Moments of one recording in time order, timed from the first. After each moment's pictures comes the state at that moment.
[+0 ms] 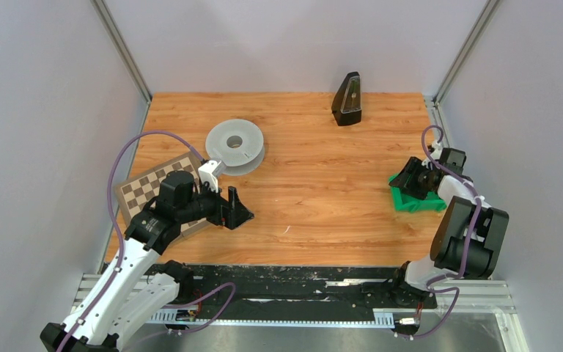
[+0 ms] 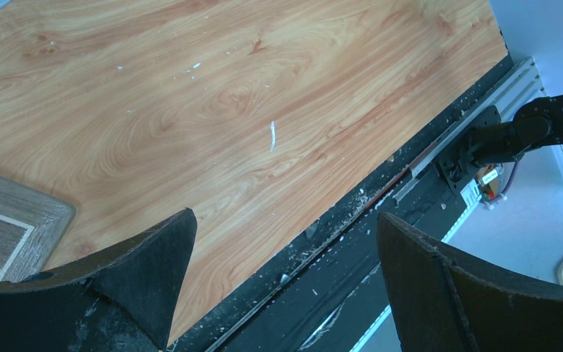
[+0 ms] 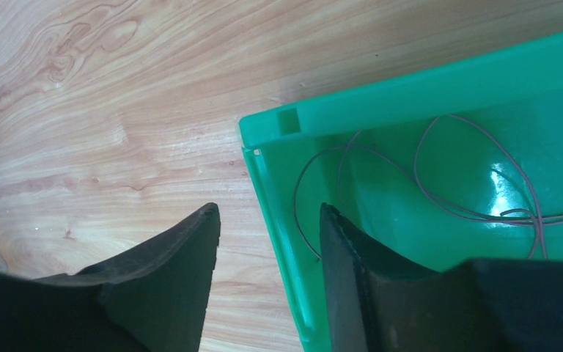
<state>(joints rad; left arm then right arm) -0.43 0.69 0.73 -0.61 0.44 -0.33 -0.38 1.51 0.82 -0.31 -0.48 0.17</state>
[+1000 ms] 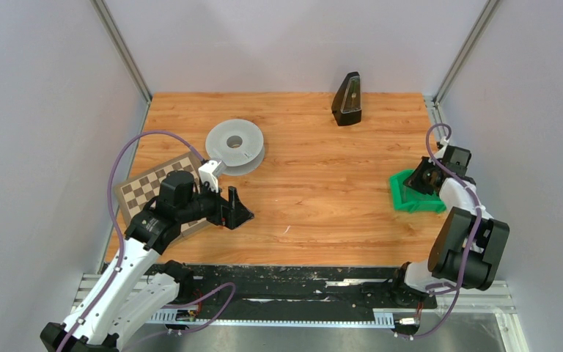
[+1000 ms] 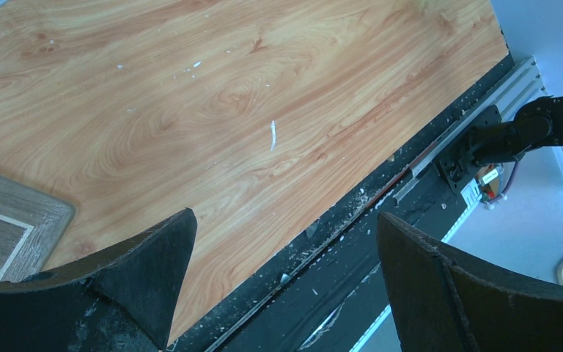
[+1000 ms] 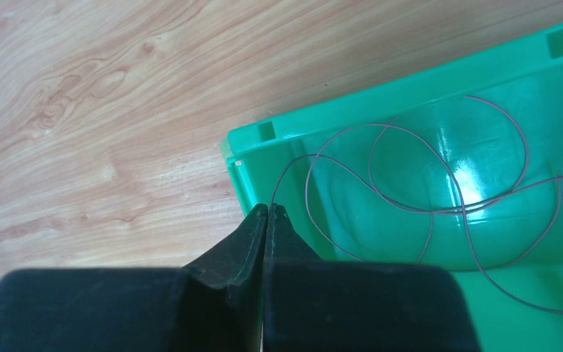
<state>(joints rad) -0.43 0.70 0.73 -0.61 0.44 -0.33 -0.38 1.41 0.82 -0.30 -0.35 0.22</state>
